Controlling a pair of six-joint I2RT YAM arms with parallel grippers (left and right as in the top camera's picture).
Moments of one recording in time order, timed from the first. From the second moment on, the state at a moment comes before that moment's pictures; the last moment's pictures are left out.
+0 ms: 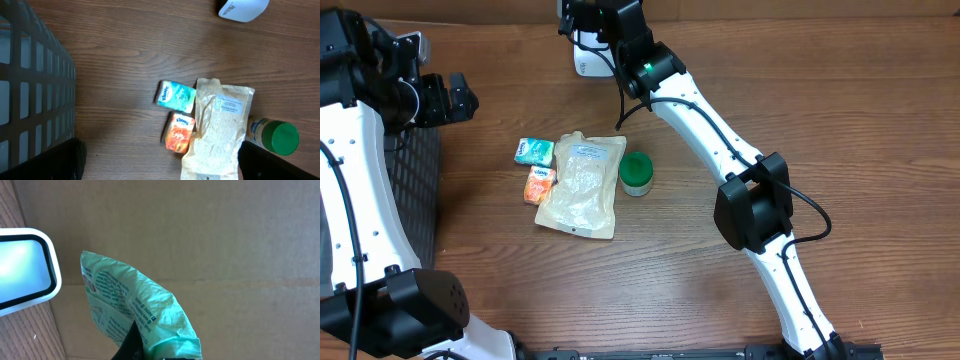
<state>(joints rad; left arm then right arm) 0.32 1.77 1.93 -1.31 0.29 0.11 0.57 2.53 2.44 -0.16 0.35 -1.27</state>
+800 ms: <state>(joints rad) 0.32 1.77 1.93 -1.31 0.29 0.11 0.57 2.58 2.44 -0.16 0.29 -1.27</state>
